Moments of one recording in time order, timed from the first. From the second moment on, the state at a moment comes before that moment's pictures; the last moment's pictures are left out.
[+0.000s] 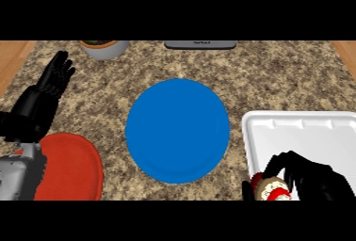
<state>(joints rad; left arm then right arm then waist) -0.26 0.31 0.06 -1.61 0.07 -0.04 0.11 0.13 -0.24 0.44 -2.31 0.95 0.06 0.66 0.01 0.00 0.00</state>
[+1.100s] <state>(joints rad) -0.30 0.28 0.07 -1.58 0.05 -0.07 0.11 -0.70 0.00 0.56 -1.34 0.86 -0.22 0.90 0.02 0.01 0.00</state>
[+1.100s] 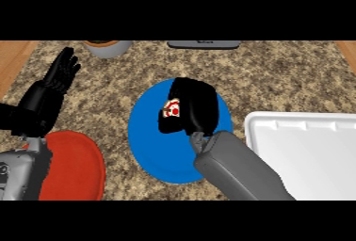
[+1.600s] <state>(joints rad) -0.33 0.27 0.07 -1.59 0.05 -0.07 0.13 -0.83 0.00 0.59 -0.97 0.56 -0.52 0.76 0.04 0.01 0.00</state>
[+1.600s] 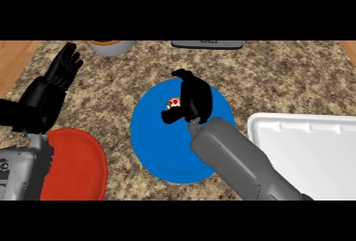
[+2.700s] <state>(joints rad) -0.27 0.26 0.10 -1.60 0.03 -0.08 0.11 -0.62 -0.11 0.44 -1.26 0.20 -0.84 0.38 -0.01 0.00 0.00</state>
